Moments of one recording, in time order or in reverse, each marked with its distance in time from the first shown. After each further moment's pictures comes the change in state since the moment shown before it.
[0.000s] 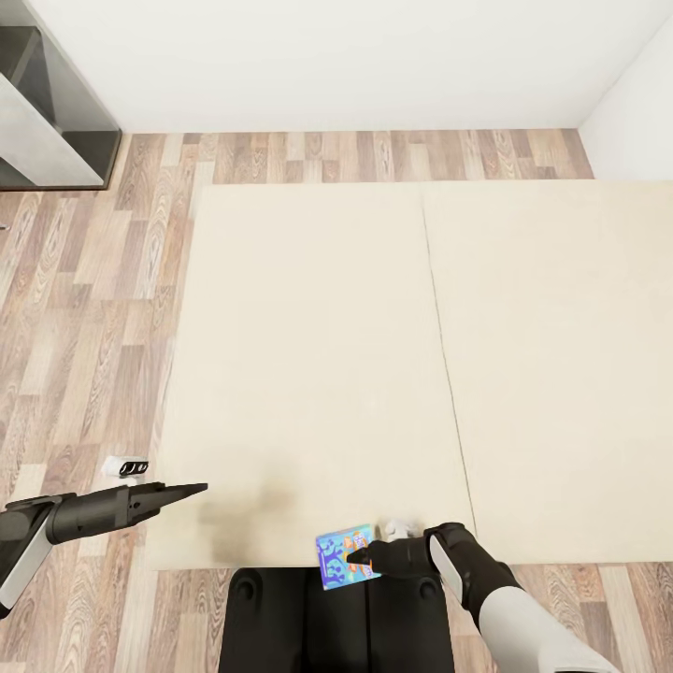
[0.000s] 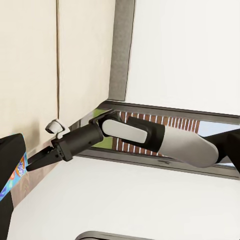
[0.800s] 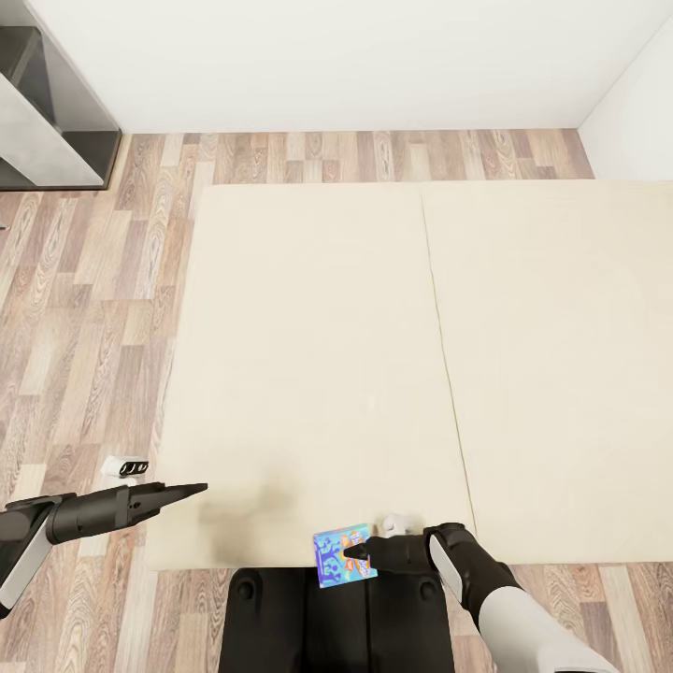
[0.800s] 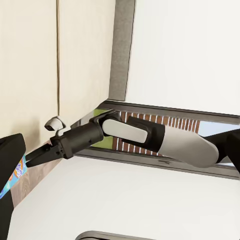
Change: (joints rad) left arm 0.000 0.000 0.000 0.000 -0.001 0.000 0.000; right arm 0.000 0.001 -0.003 0.000 -0.007 -0.048 0.043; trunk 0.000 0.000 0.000
